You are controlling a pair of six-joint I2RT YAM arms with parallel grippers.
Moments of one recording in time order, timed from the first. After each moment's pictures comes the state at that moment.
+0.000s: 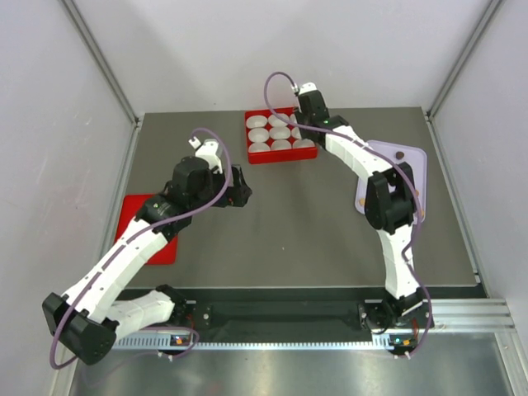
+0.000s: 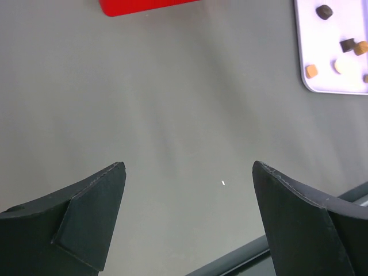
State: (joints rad) left arm -0.55 1.05 1.03 -0.51 -0.02 -0.42; right arm 0.46 2.20 1.98 -0.42 0.33 -0.03
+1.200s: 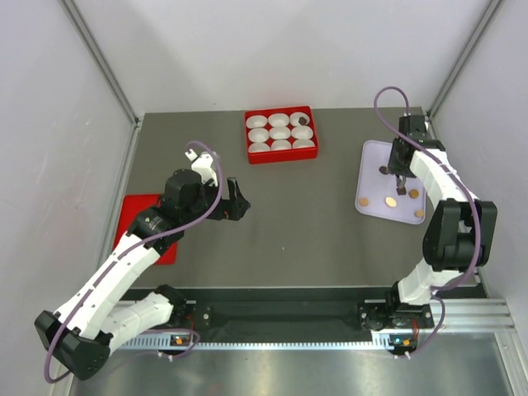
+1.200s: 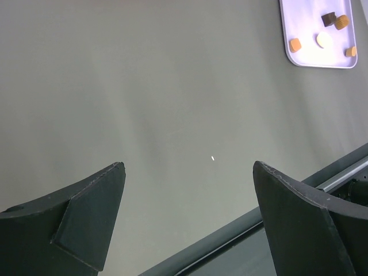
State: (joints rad) left arm -0.55 0.93 0.95 -0.54 0.07 -0.43; right arm -0.03 1.64 1.33 -0.64 0.26 0.18
